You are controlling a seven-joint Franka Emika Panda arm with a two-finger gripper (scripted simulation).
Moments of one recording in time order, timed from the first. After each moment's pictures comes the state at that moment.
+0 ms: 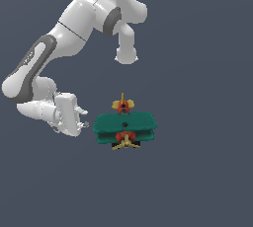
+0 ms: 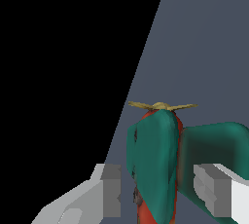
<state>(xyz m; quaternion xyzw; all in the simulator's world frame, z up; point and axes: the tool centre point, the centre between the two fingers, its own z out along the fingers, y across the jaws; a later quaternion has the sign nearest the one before) 0.043 -0.162 0.159 -0.71 -0.03 -0.20 0.68</state>
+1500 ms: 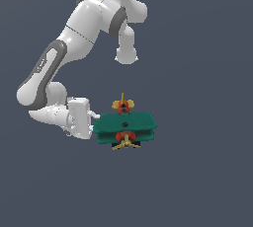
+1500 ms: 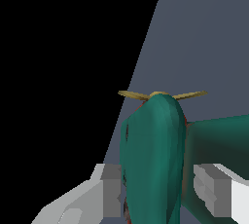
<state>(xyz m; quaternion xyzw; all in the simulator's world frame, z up) 0.047 -0.117 0.138 -0.71 -0.04 -0.18 0.68</state>
